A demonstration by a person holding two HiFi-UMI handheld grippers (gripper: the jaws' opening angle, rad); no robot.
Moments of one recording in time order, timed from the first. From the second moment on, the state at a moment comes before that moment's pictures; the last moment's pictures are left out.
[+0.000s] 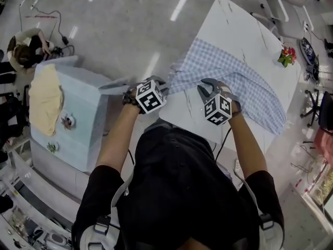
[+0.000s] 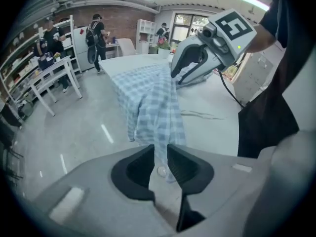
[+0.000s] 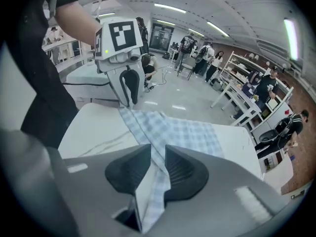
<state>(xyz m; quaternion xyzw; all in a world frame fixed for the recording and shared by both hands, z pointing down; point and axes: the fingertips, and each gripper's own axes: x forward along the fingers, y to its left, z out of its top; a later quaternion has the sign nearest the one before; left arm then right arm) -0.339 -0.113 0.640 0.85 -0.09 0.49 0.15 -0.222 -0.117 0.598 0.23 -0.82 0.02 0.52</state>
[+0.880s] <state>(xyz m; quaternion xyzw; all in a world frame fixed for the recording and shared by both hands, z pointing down) -0.330 -0.088 0.692 0.86 0.09 0.48 0.15 -0.229 -0.121 0.605 0.25 -0.80 0.07 0.55</state>
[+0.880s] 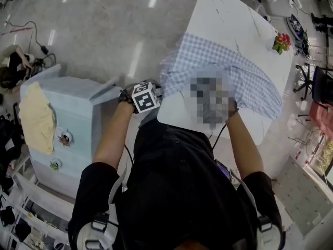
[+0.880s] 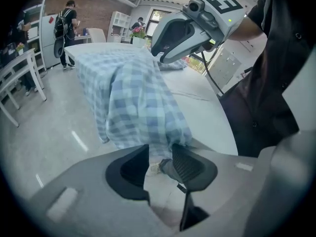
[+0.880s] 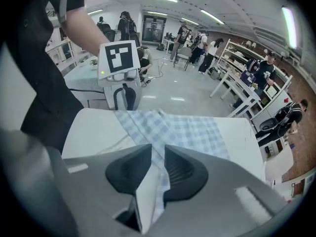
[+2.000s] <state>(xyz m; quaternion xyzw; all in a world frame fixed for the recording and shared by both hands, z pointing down) -0.384 -0.111 0.615 0.81 -0.02 0.56 0.15 -0.225 -0.094 0.611 0.16 -0.83 -0.09 0.53</state>
